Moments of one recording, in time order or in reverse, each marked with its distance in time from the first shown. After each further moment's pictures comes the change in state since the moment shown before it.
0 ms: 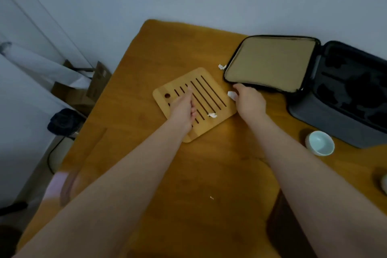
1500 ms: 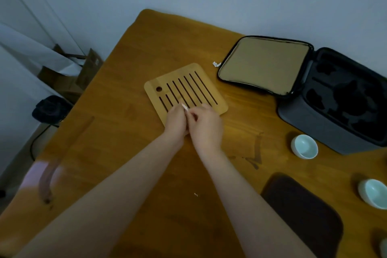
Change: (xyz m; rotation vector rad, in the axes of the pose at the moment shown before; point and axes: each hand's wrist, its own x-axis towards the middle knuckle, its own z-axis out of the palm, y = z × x) left_hand -0.030 -0.038 -0.009 0.230 -0.042 0.086; right_hand -0.108 -0.065 0.020 0.405 0.144 -0.215
